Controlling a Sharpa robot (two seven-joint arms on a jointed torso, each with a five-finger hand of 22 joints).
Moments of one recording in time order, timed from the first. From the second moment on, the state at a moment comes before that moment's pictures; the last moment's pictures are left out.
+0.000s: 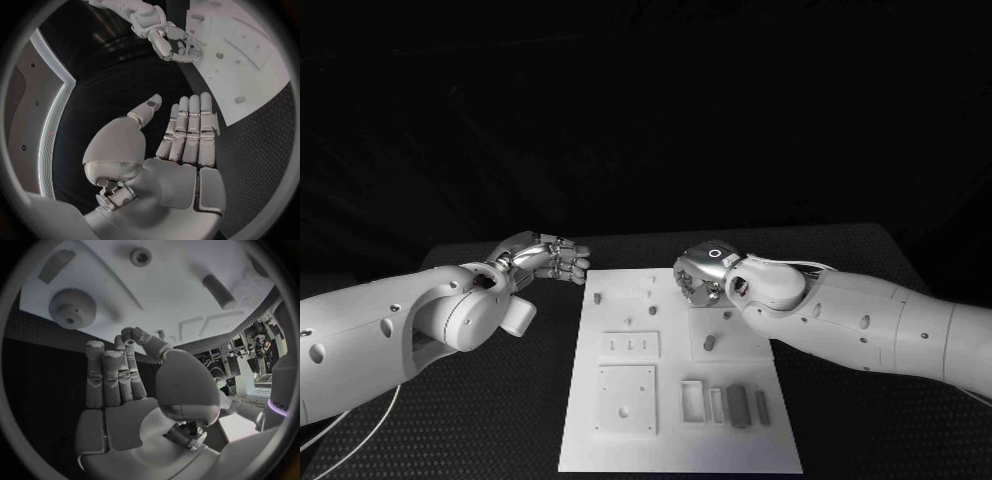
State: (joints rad) left arm 1.35 -0.83 -0.13 1.43 -0.22 -0.24 0.13; left_hand 1.03 -0.06 0.51 -0.25 0.05 0.85 0.17 0.35 0.53 1.15 0.11 0.17 0.19 0.98 0.09 0.39 0.71 0.04 0.99 0.00 0.21 0.73; right arm 1.27 -0.62 -0.15 1.24 -1.85 -0.32 -0.13; right_hand 1.18 -0.09 0.71 -0.29 0.07 1.03 0.11 0.37 0.52 1.31 0.06 0.11 0.14 1.30 -0.06 1.20 0.74 0.18 1.20 -0.02 0.84 1.31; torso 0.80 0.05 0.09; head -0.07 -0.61
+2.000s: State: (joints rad) left arm 1.37 -0.82 -0.13 1.44 -0.23 -0.24 0.13; left_hand 1.03 -0.06 0.51 -0.25 0.05 0.85 0.17 0.34 0.53 1.16 0.11 0.16 0.20 0.98 0.09 0.39 0.71 0.05 0.99 0.00 0.21 0.74; right arm 1.27 -0.42 -0.15 1.06 -1.95 -0.43 -0.21; right_hand 1.17 -0.10 0.71 -0.29 0.08 1.03 0.10 0.37 0.53 1.31 0.06 0.11 0.14 1.30 -0.06 1.20 0.74 0.18 1.21 -0.02 0.85 1.31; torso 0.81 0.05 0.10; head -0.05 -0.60
